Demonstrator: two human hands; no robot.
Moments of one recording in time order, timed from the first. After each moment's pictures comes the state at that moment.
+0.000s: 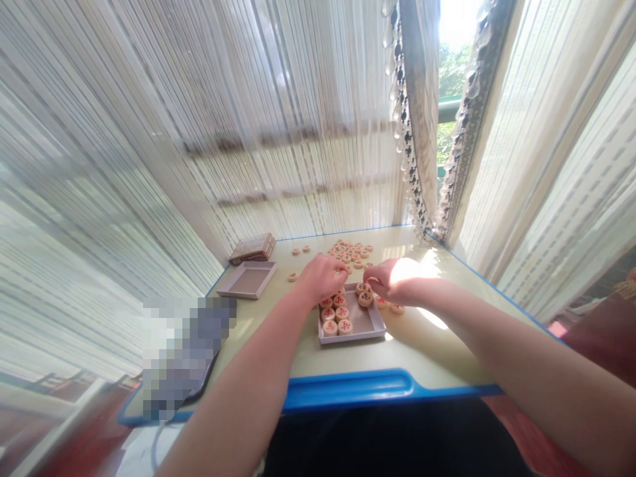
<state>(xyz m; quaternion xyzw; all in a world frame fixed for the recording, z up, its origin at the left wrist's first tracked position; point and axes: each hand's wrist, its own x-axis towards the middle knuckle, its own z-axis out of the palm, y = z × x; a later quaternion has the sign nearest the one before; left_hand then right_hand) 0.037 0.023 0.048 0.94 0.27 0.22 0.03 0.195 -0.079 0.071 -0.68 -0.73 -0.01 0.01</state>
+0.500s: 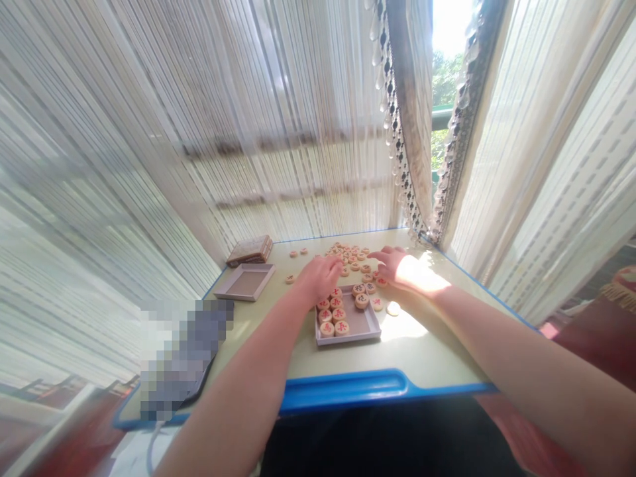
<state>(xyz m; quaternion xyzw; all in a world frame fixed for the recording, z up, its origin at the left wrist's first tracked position) 0.037 0.020 0.052 0.92 0.31 0.23 0.06 0.254 -0.033 0.016 -0.68 -0.71 -0.10 0.15</state>
